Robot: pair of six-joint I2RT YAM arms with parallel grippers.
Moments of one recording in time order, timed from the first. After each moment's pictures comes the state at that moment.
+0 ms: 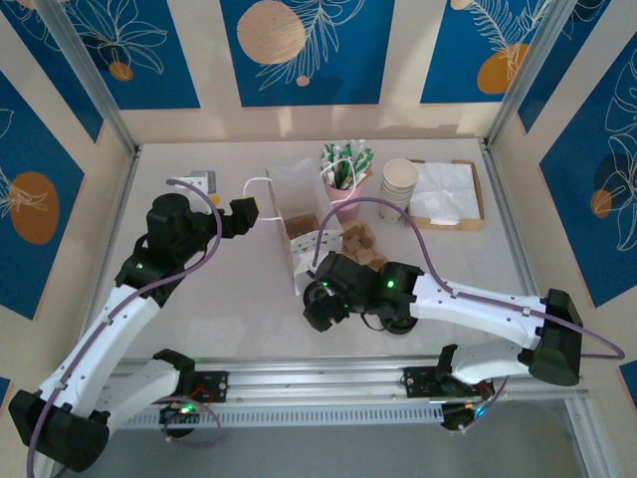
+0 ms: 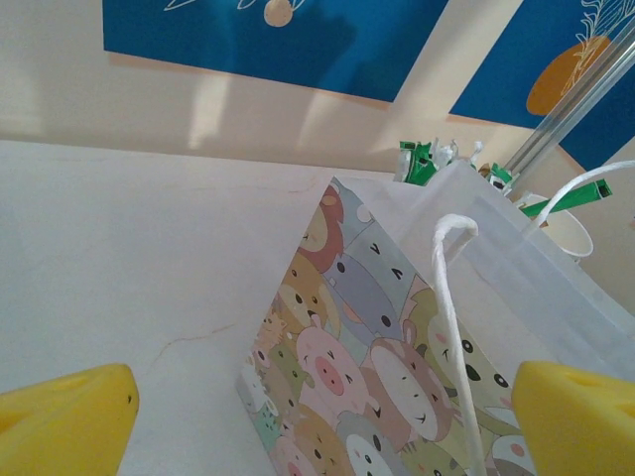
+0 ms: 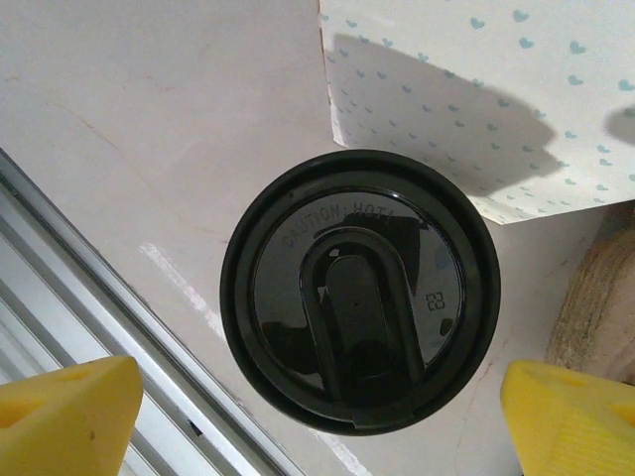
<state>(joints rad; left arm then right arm) -0.38 0.93 0.91 -0.28 0.07 -0.37 1.14 1.26 1.02 -0.80 0.13 0.38</state>
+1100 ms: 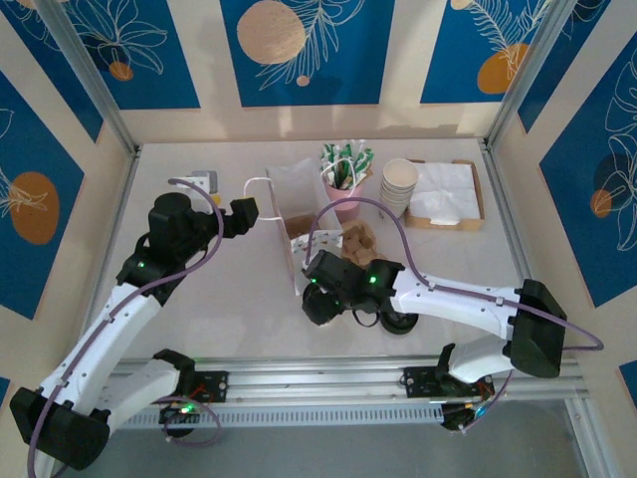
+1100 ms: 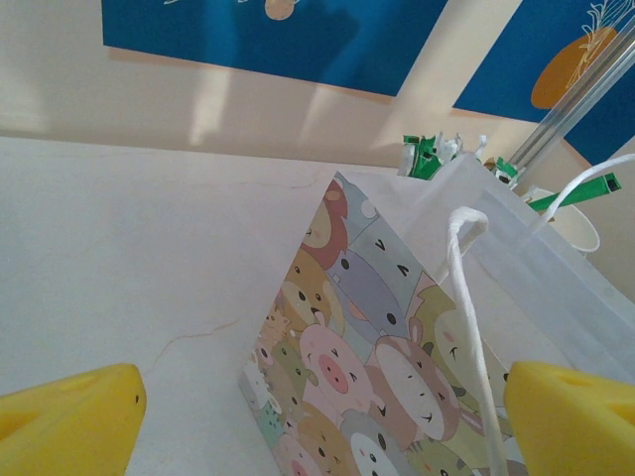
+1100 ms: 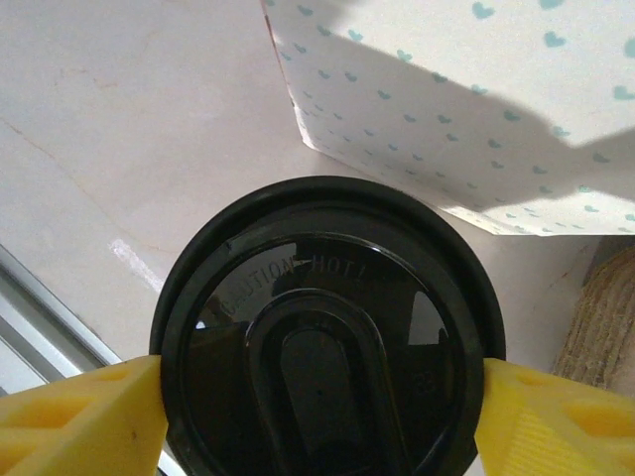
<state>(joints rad) -0.38 0.94 0.91 -0.28 0.07 -0.36 1.12 1.37 1.02 -0.75 0.15 0.37</state>
